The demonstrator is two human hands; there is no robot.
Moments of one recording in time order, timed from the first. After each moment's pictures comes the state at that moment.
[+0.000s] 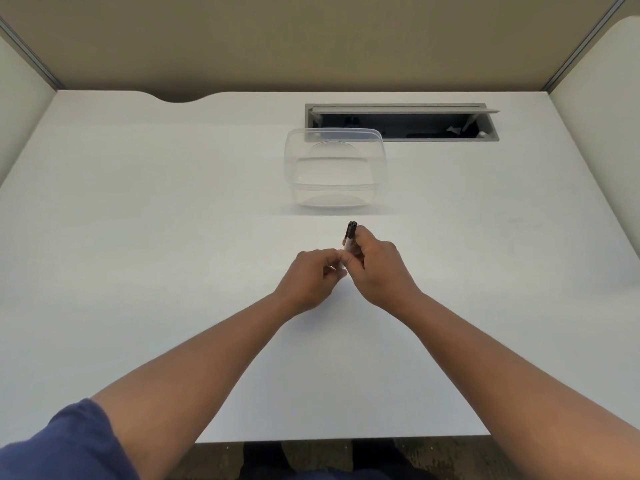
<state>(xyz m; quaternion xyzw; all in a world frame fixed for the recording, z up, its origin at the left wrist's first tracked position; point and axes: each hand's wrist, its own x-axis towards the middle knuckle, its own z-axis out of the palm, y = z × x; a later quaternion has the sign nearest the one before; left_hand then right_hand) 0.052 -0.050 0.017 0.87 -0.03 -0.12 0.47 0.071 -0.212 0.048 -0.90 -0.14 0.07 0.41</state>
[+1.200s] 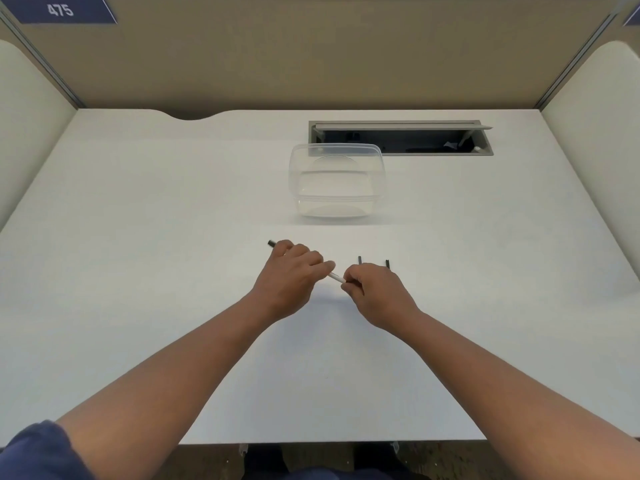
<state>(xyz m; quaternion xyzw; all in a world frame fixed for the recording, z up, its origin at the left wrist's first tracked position) 0.045 -0.010 0.040 0.96 -0.26 0.10 0.05 0.050 -0.217 0.041 -0.93 -0.17 0.13 0.28</state>
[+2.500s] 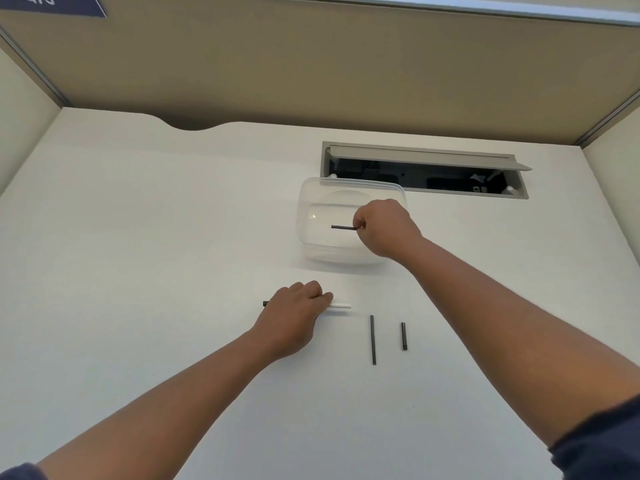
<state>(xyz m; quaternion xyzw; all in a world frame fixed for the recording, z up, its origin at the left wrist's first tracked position) 0.113 0.007 -0.004 0.97 -0.18 -0.05 0.17 0.276 -0.171 0.071 -0.97 -0.17 0.12 0.11</state>
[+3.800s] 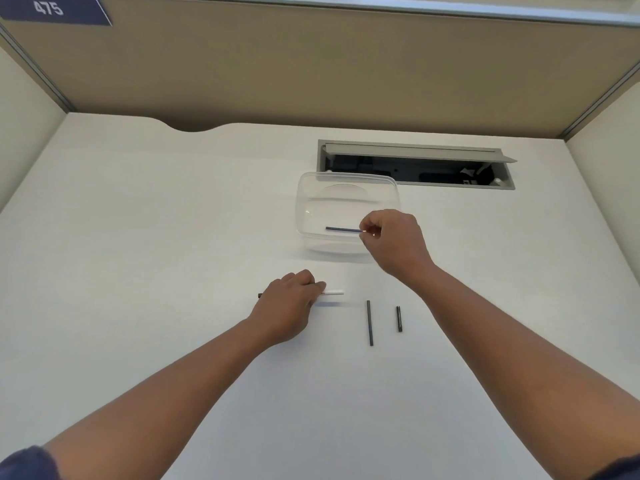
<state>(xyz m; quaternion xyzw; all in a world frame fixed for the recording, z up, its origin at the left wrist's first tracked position) 0.101 0.012 0.008 0.97 -0.14 -0.07 0.21 0.212 -0.197 0.078 -0.95 -0.11 0.02 0.30</state>
